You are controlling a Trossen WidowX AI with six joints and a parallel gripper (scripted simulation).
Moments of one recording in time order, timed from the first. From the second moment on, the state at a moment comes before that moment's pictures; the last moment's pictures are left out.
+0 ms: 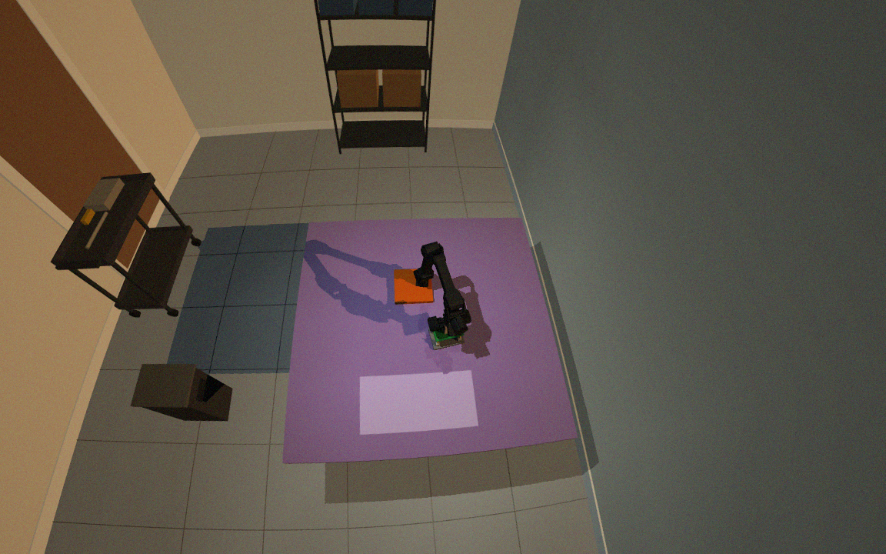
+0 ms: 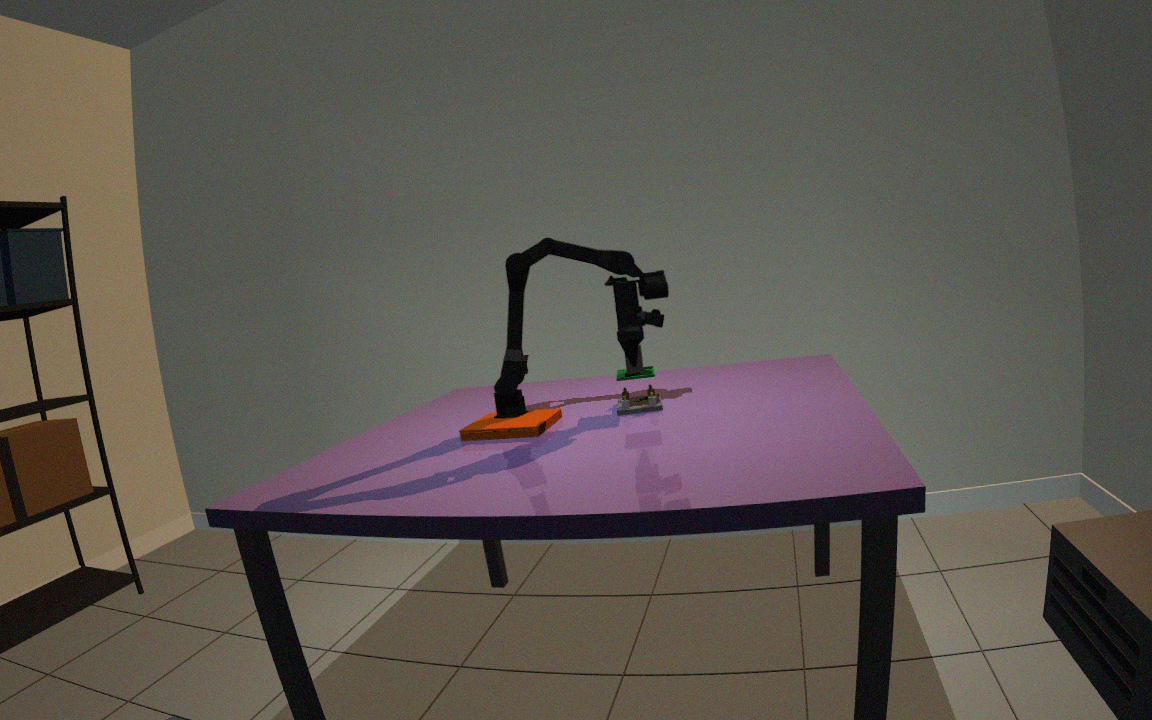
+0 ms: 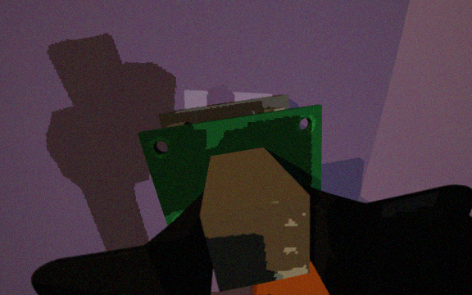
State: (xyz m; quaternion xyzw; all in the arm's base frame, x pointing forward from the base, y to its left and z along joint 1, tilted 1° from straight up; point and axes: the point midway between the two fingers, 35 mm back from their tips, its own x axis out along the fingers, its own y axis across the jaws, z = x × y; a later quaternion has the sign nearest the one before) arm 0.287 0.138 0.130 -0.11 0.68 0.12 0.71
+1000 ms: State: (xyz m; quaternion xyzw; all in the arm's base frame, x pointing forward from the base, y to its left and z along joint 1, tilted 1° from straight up) arm 0.288 0.142 0.103 -0.11 0.68 0.12 0.71
